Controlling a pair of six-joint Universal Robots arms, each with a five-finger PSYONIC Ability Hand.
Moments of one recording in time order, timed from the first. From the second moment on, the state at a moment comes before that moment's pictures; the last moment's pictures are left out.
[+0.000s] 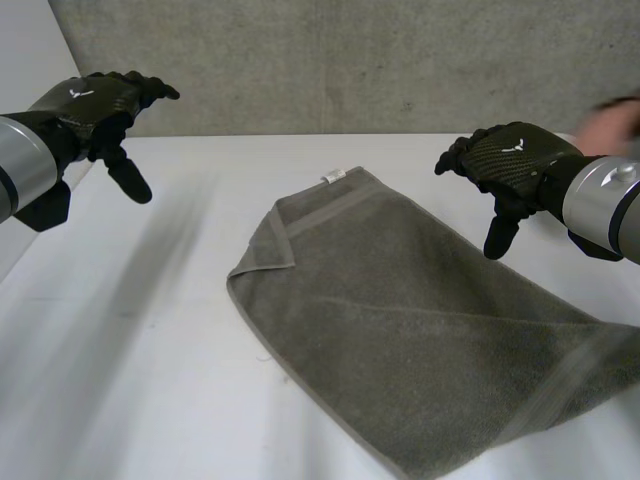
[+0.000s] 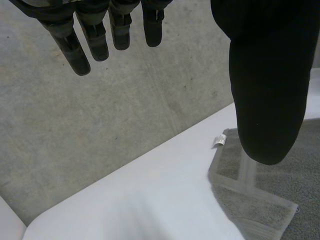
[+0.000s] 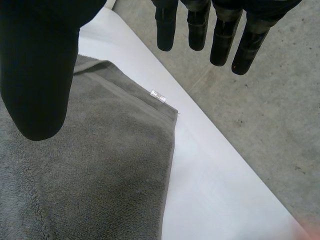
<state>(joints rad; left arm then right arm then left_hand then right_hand) 4.55 -1.77 -1.24 2.86 -1.27 3.32 1.83 -1.31 1.23 0.42 1.21 2.58 0.17 0.16 0.17 0.17 0.03 0.21 0.23 0.21 0.23 0.06</state>
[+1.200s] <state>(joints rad) 4.37 -2.55 -0.91 3.09 -1.30 3.48 1.88 -1.30 1.90 0.02 1.21 2.58 0.61 0.60 0.60 0.60 0.42 0.21 0.23 0.21 0.23 0.06</state>
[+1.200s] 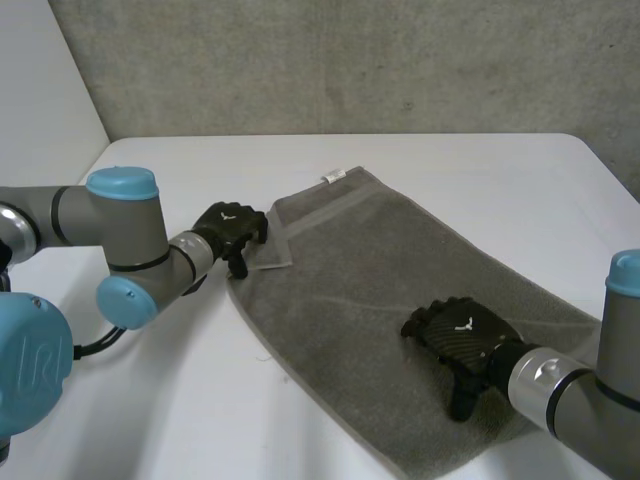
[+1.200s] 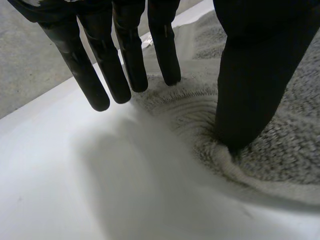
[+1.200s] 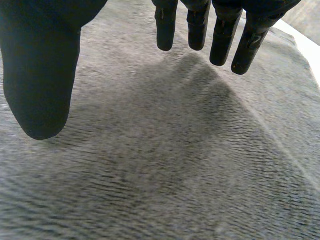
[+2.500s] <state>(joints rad) 4.34 -2.42 -0.93 3.08 -1.43 3.43 2.11 -1.31 2.01 -0.20 1.45 2.80 1.17 1.22 1.21 1.22 1.03 0.95 1.16 1.18 1.19 0.97</state>
